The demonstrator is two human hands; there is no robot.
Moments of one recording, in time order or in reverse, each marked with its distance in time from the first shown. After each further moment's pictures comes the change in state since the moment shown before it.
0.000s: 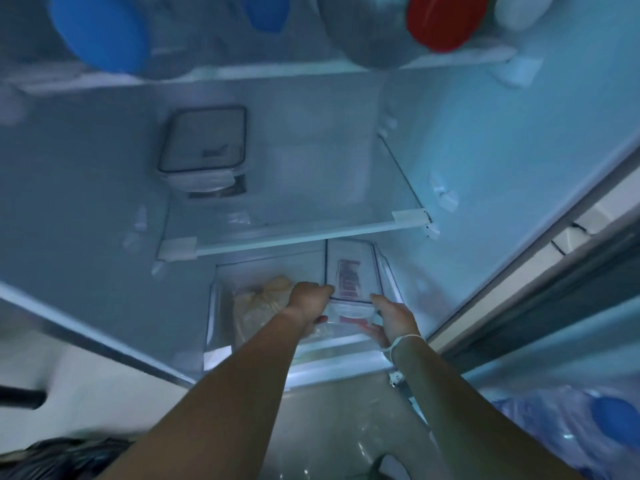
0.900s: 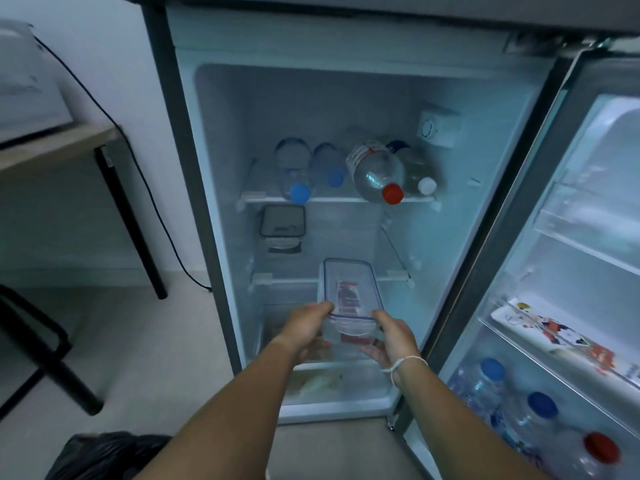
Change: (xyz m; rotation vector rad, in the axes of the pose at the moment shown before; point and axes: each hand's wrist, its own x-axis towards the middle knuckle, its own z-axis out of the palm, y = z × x) left_hand -0.231 0.011 -0.075 -0.217 -0.076 0.271; right_hand -0.236 -0.017 -0.018 0.030 -0.251 -0.312
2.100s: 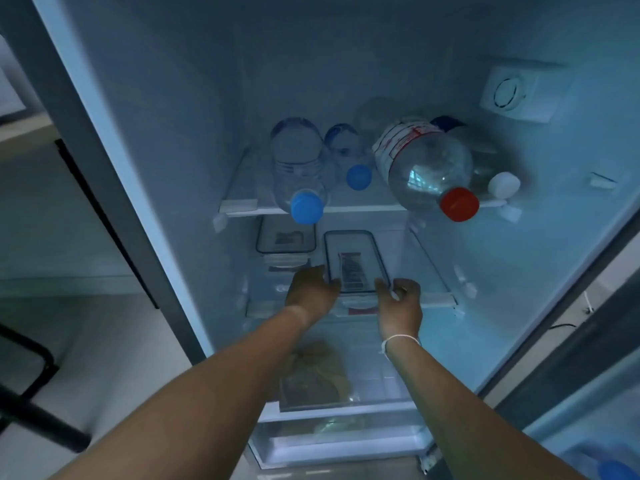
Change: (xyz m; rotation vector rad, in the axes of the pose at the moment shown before) left_hand 0.145 0.073 -0.018 0.847 0.204 0.301; right_hand 0.152 -0.020 0.074 -0.278 0.315 -0.334
